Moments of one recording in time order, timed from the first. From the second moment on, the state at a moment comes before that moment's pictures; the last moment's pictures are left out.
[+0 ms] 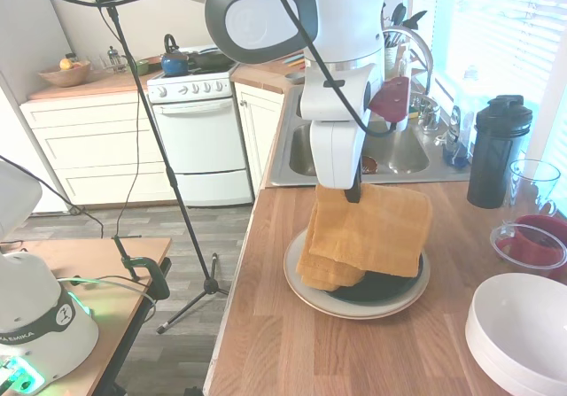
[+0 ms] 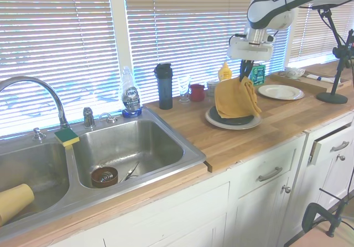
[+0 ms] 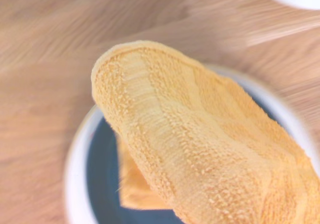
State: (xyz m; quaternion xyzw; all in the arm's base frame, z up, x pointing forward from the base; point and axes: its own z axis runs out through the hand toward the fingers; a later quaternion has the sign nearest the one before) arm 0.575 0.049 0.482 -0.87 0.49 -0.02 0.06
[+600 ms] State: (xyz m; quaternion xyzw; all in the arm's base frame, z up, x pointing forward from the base) arm 0.566 0.115 0.387 -0.87 0.49 0.02 0.02
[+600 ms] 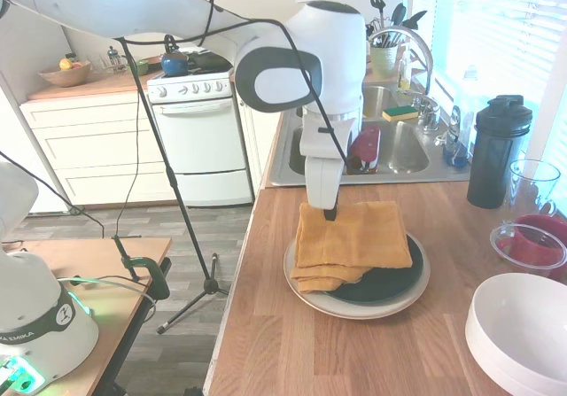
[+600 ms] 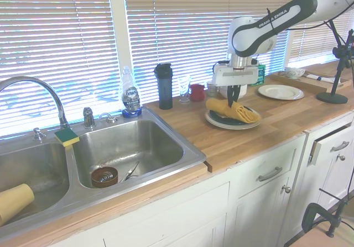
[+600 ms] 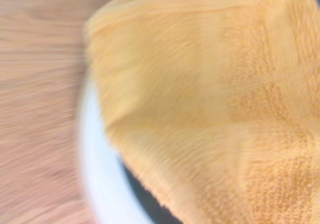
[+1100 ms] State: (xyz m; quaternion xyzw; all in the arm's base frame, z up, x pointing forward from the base) arm 0.594 0.092 0.366 -0.86 0.51 0.04 0.02
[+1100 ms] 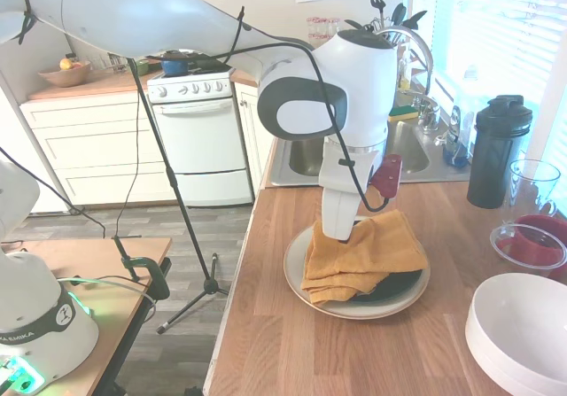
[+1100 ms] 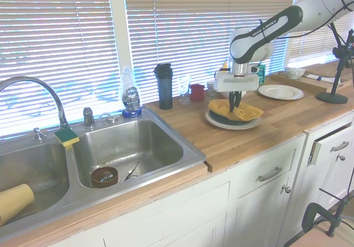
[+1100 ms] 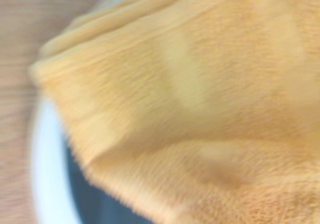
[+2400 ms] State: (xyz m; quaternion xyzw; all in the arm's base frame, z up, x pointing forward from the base) arm 0.520 0.064 0.347 -0.87 0.50 0.02 0.04
